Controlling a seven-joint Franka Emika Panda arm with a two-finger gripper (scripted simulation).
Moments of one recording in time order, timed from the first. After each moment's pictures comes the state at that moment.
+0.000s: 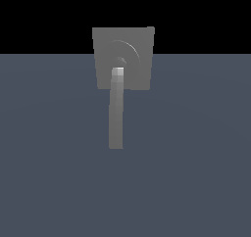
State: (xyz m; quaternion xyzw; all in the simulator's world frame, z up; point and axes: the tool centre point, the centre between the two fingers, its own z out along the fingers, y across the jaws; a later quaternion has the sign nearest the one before) arm -0.236 -0.011 0.507 0.98 0.11 0.05 0.14
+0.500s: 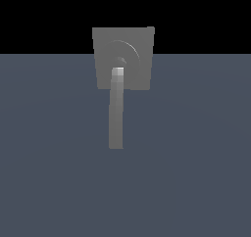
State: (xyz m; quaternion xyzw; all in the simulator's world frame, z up) arm -0.229 0.002 0.541 0.90 0.25 0.05 0.36
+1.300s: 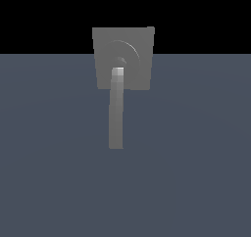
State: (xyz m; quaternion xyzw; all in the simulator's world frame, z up) arm -0.208 0.073 0.584 0.61 0.43 -0.12 0.65
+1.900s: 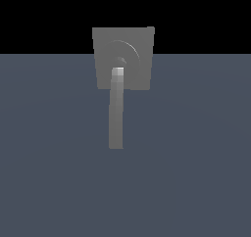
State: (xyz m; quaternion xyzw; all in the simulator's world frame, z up) arm -0.179 0.154 0.564 0.31 0.48 -0.33 0.75
